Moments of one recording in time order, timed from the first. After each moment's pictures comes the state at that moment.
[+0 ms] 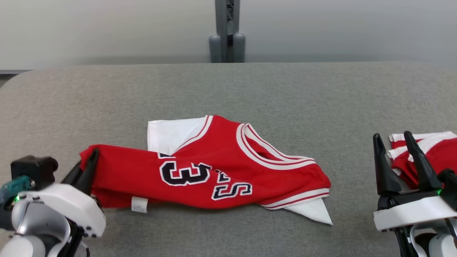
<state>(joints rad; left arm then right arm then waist) -0.03 0.42 -0.13 -0.24 -0.51 0.12 0.35 -0.05 -0.05 -0.05 -0.07 0.21 0.13 -0.08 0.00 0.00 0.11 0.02</state>
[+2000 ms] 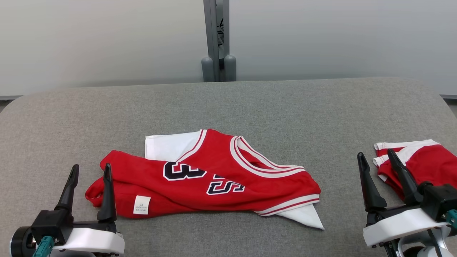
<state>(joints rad) 0.01 0.18 -0.05 0.09 -0.25 0.08 -0.26 -0.02 -0.05 0.00 -0.02 0.18 0.13 -0.08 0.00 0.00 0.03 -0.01</state>
